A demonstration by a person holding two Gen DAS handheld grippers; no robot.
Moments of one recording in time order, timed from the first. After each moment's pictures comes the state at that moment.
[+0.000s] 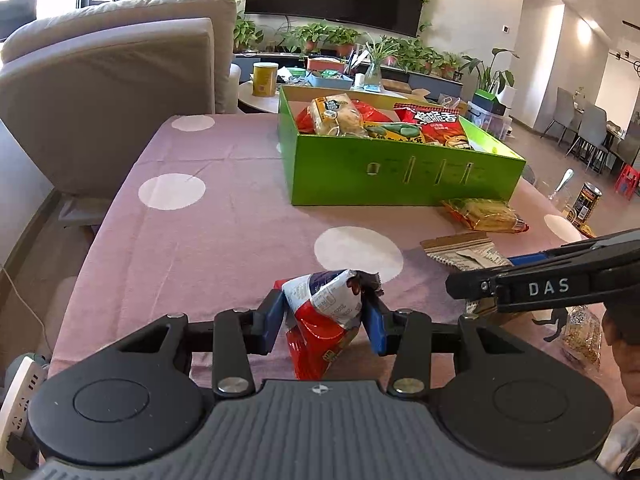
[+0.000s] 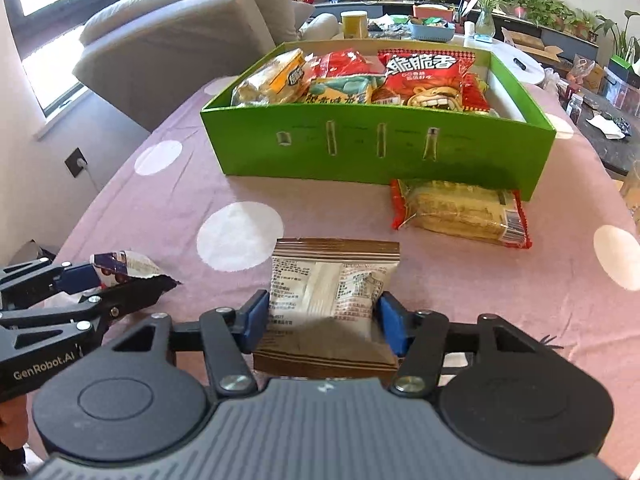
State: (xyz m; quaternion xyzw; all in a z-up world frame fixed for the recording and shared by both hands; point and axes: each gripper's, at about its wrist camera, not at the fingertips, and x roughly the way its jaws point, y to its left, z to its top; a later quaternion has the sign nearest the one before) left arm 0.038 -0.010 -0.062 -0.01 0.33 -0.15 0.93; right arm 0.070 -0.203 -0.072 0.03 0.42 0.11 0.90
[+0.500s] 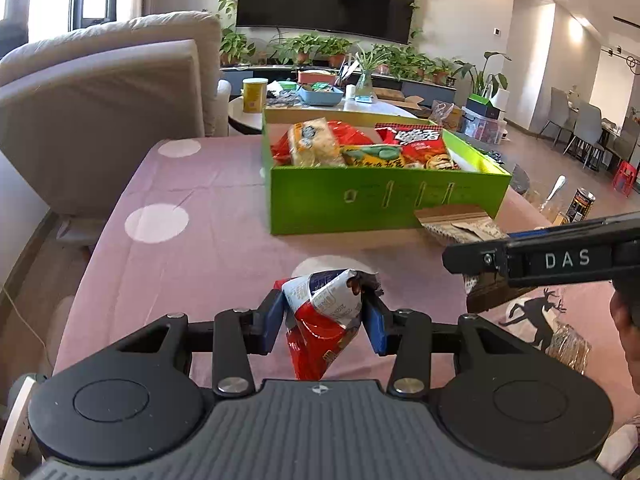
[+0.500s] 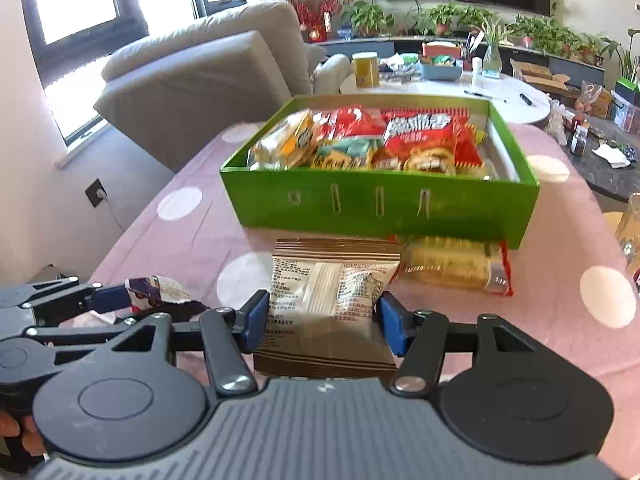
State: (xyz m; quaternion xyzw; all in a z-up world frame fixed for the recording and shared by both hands) left arm 0.043 -0.030 -0.044 0.00 0.31 -0.15 0.94; right arm 0.068 -0.213 -0.044 0.04 0.37 0.13 0.92
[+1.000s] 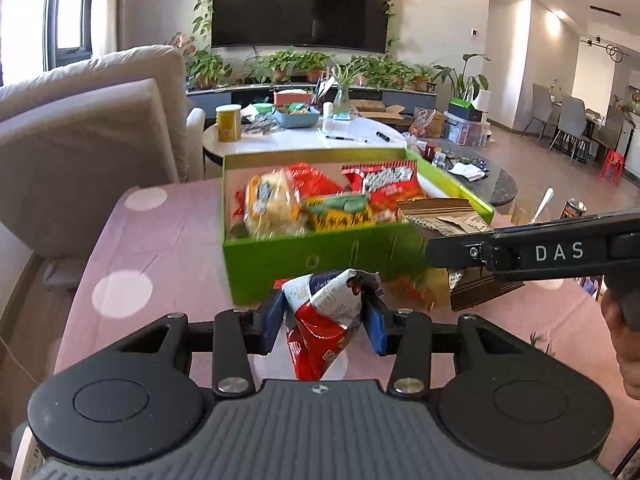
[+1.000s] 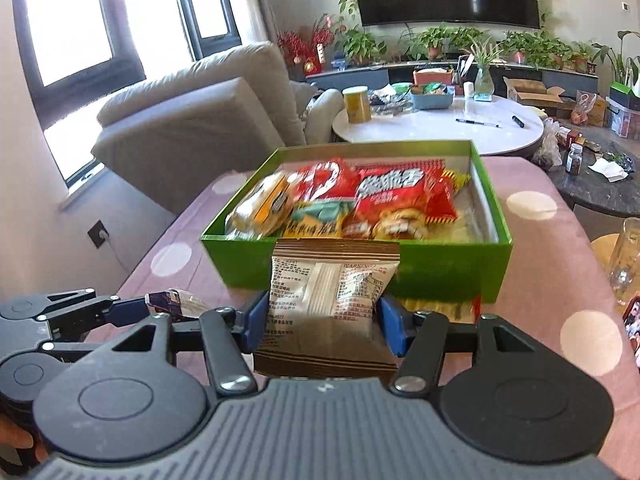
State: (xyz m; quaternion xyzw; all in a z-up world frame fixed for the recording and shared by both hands) left arm 0.077 -0.066 -0.015 0.03 0.29 -0.18 0.94; right arm 0.093 -0.246 -0.024 0.07 0.33 0.13 0.93
